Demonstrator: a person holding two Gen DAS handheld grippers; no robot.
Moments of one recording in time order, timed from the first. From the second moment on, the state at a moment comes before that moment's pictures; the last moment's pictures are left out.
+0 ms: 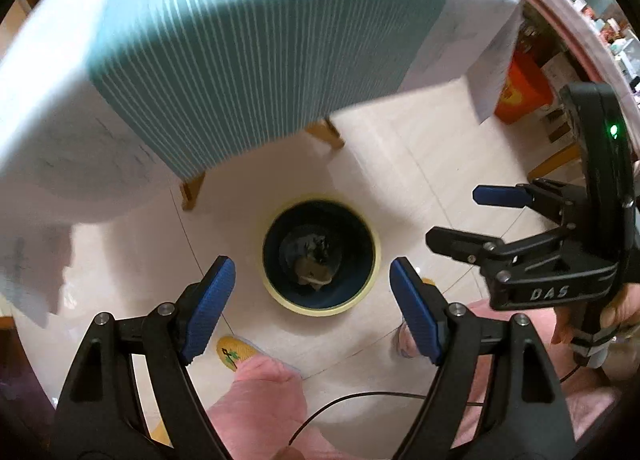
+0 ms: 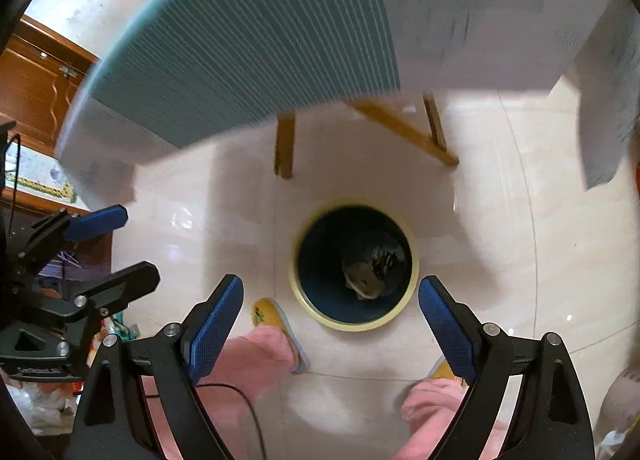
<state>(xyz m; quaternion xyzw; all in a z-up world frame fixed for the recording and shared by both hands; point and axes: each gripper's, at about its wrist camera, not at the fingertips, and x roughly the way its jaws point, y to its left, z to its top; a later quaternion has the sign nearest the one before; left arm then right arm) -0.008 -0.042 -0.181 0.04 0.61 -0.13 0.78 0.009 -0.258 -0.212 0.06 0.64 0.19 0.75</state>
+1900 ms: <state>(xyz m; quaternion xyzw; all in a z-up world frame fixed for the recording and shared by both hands) 0.246 0.032 -0.018 0.17 0.53 -0.21 0.80 0.273 -0.168 -0.093 0.10 0.60 0.14 0.78</state>
